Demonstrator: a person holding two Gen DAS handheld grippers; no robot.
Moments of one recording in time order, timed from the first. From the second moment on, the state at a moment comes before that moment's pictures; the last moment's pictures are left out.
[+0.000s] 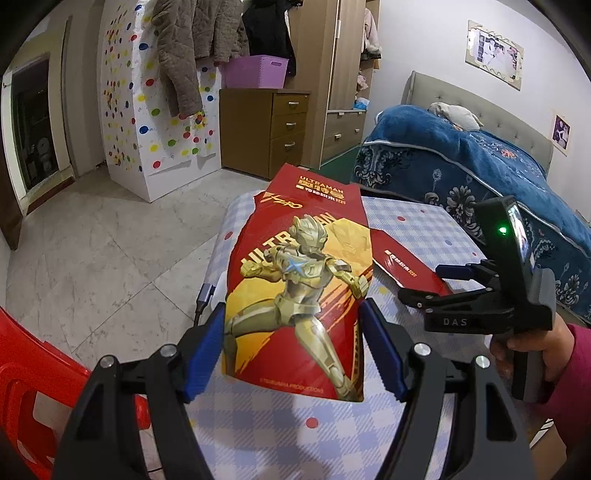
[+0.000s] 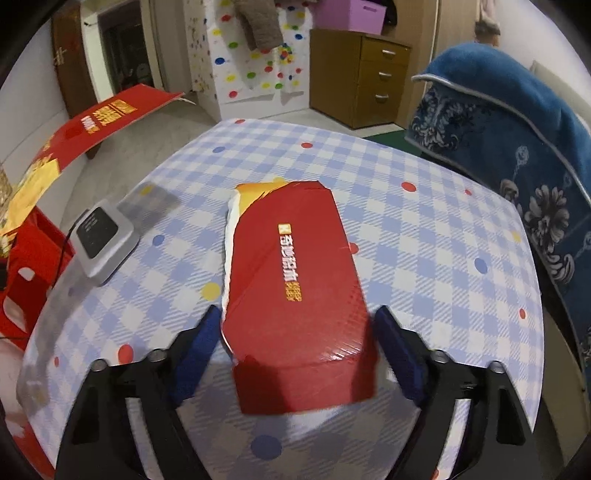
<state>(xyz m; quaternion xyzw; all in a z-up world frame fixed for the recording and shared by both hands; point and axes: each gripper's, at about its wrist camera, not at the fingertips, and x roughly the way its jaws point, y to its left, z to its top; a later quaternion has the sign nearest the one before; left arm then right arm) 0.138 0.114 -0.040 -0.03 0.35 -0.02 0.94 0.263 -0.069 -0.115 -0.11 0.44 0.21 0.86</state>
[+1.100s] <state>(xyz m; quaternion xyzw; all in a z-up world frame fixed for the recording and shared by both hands) 0.057 -0.069 -0.036 0.06 0.36 -0.21 0.91 0.031 -0.279 -0.040 0.08 0.37 0.03 0.92</state>
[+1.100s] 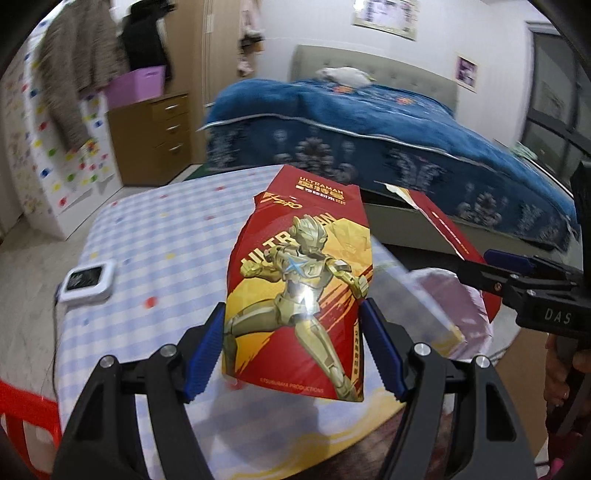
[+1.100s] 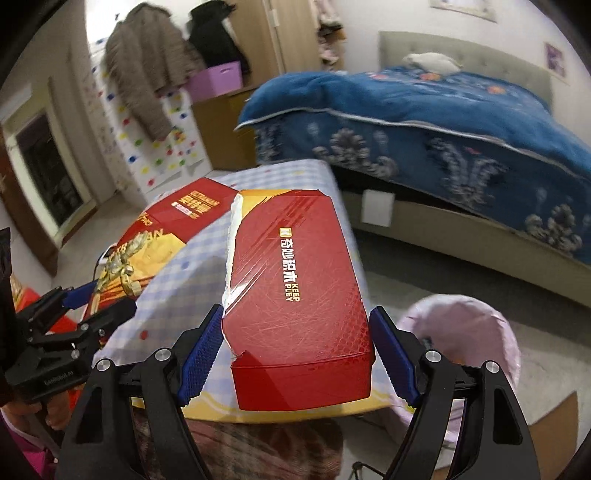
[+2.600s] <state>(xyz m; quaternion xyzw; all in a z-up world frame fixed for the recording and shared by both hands) 0.061 -0.293 -0.097 0.20 0.39 -0.35 0.83 -0.038 -0.495 -0.106 0.25 0.39 -0.18 0.87</state>
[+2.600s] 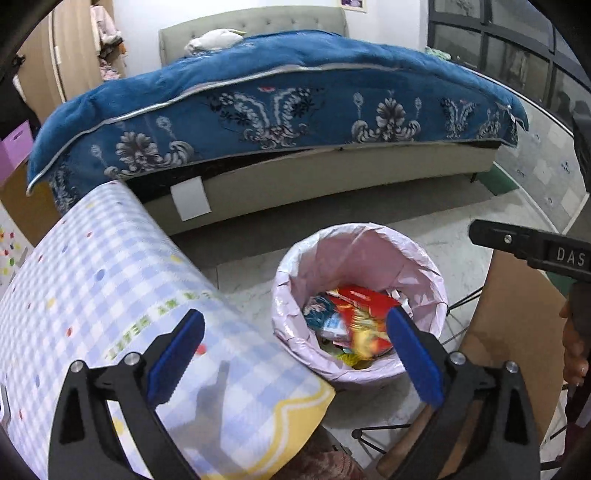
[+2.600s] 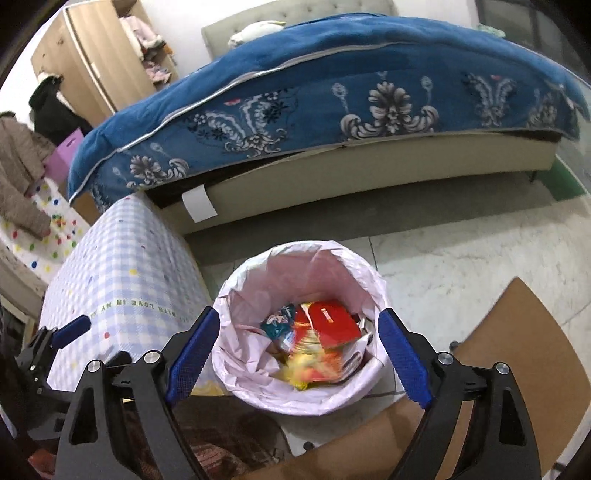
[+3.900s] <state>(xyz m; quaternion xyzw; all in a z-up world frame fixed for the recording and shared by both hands) -0.036 0.011 0.054 0.07 0.37 -0.03 0.93 -0.063 -0.212 0.082 0.01 0.30 0.05 0.95</state>
